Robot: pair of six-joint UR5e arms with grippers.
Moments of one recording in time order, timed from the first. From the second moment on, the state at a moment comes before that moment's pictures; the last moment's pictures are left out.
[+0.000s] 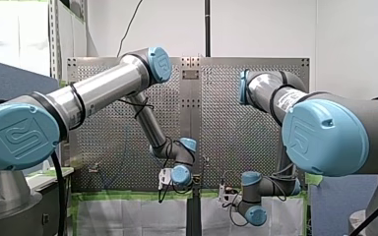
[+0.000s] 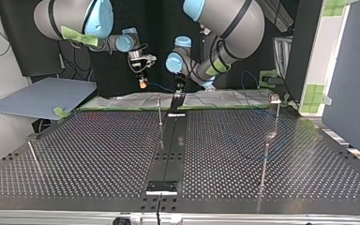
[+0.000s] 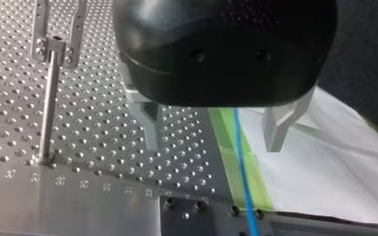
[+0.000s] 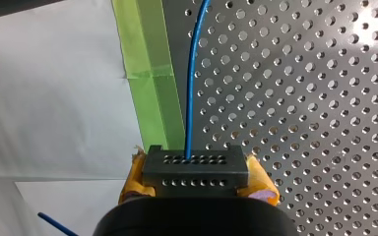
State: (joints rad) left arm -0.60 -2.64 -1.44 -2.57 -1.99 -1.66; right arm 1.99 -0.31 1.64 -1.24 1.41 1.73
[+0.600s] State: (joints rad) left arm -0.58 -2.71 -1.33 -2.64 -1.97 -1.70; right arm 1.99 -0.31 1.64 -1.24 1.40 1.73
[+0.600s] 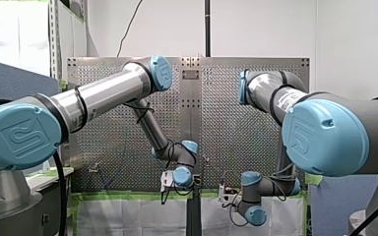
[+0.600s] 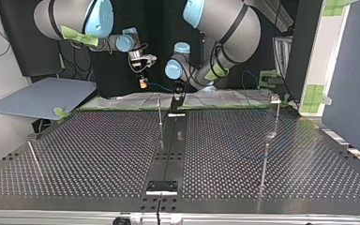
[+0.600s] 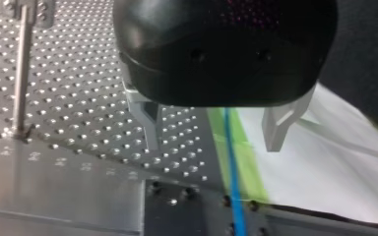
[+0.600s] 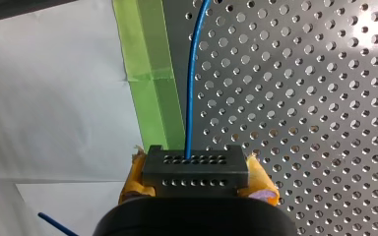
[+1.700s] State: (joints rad) left arm -0.54 -2.80 -1.20 -2.75 -1.93 -1.72; right arm 1.99 -0.31 1.64 -1.24 1.40 1.73
